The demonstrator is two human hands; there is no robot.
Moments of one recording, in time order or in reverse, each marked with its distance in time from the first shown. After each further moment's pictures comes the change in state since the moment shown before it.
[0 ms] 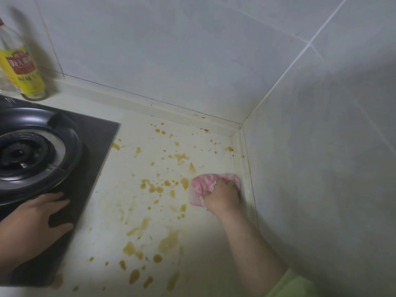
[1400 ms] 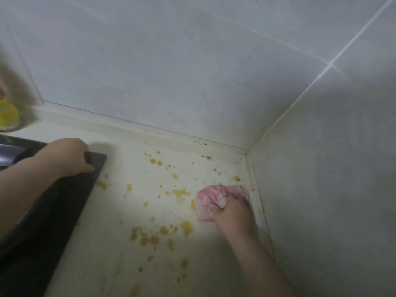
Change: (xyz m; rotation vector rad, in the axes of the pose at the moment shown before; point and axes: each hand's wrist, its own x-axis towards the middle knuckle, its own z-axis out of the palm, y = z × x) left_hand 0.228 0.130 -0.105 0.331 -0.106 0.053; right_hand 0.091 -0.008 0.004 -0.085 0.277 -0.114
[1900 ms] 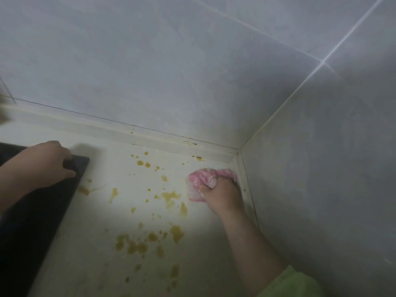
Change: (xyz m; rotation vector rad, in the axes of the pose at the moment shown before) left_hand 0.011 -0.010 0.019 0.016 0.085 0.056; right_hand 0.048 -0.022 -0.013 0.122 -0.022 -0.020
